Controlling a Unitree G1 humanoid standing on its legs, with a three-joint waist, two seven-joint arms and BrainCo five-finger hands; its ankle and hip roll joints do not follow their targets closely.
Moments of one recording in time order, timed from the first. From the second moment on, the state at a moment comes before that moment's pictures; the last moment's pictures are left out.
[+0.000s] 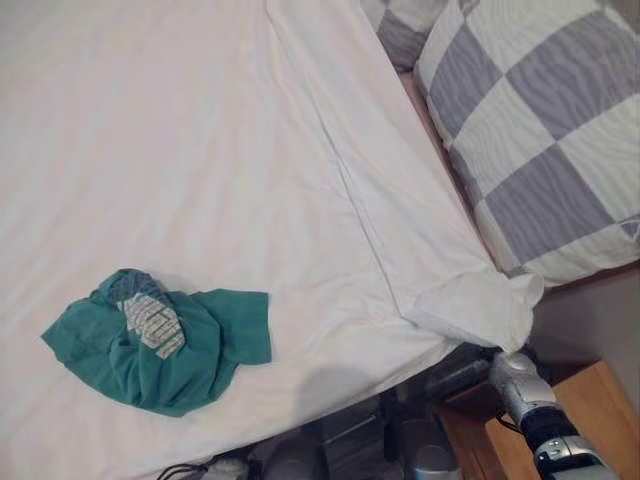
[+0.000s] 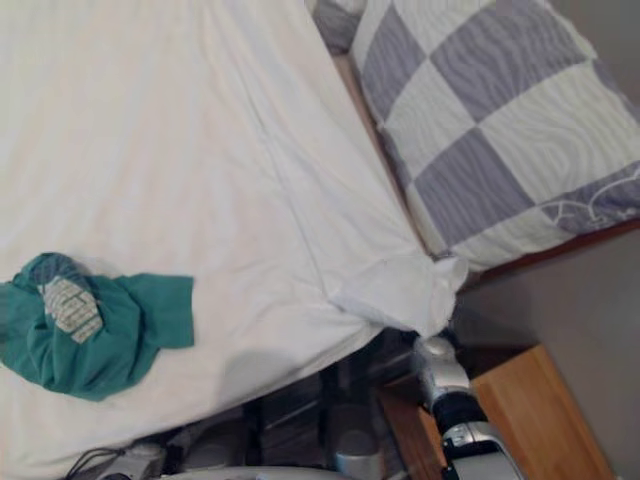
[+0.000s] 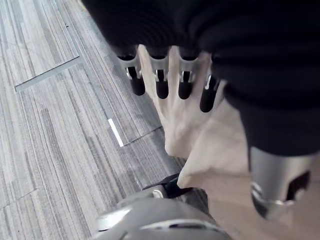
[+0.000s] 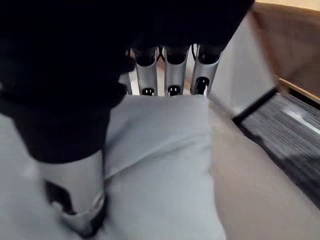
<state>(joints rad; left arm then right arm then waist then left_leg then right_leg) -0.03 0.28 -0.28 1.12 -0.25 0.06 0.16 -0.24 -0.29 0.02 0.71 0.52 -0.01 -0.51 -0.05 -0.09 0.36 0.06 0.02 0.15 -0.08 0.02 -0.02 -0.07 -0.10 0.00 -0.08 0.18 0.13</state>
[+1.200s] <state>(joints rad) -0.04 0.25 -0.28 1.18 -0.22 0.03 0.20 -0.55 -0.78 0.09 -0.28 0.35 0.31 -0.72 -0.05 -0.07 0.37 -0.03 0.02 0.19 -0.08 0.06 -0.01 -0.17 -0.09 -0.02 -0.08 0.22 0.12</state>
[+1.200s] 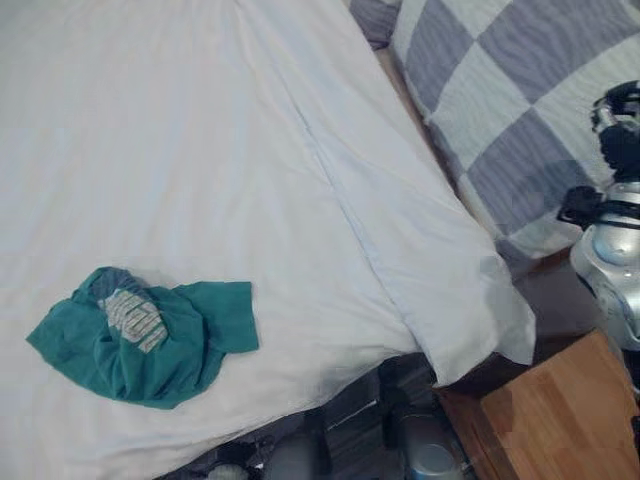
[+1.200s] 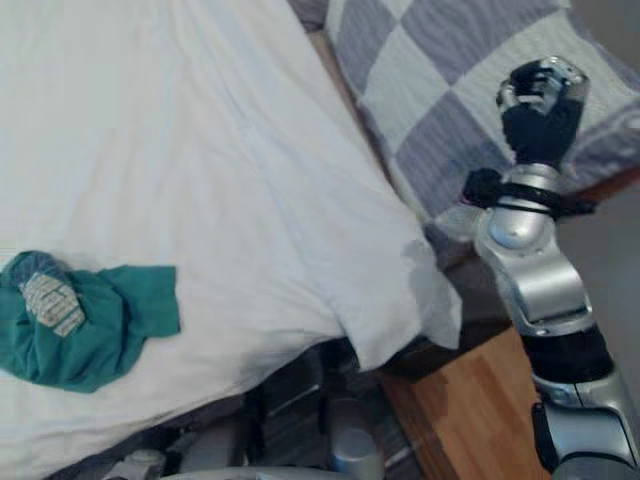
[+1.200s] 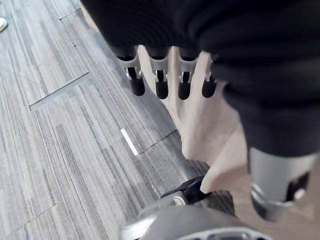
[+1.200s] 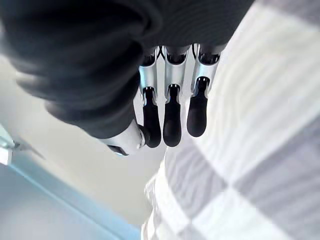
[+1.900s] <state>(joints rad) -0.12 0.25 -0.34 1.13 -0.23 0.03 0.17 -0.72 -0.55 0.32 0.21 0.19 0.47 -0.62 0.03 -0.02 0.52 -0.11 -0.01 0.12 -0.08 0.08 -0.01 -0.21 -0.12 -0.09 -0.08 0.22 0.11</state>
